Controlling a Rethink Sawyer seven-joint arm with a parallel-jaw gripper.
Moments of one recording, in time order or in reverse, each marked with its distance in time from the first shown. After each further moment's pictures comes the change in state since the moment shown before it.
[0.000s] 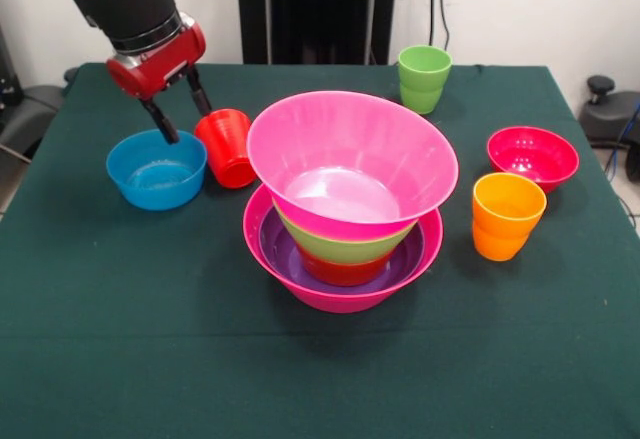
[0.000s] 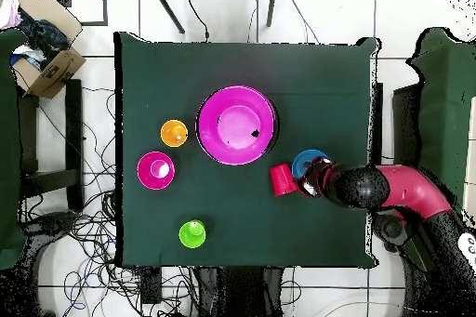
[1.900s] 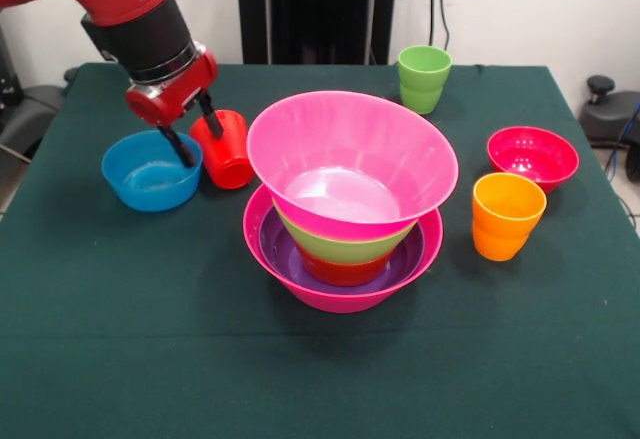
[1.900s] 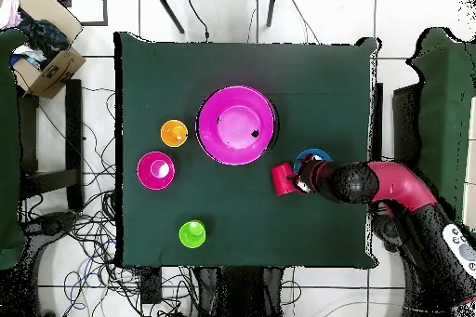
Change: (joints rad) arm 0.013 0.086 -0.001 -0.046 -0.061 0.000 -0.107
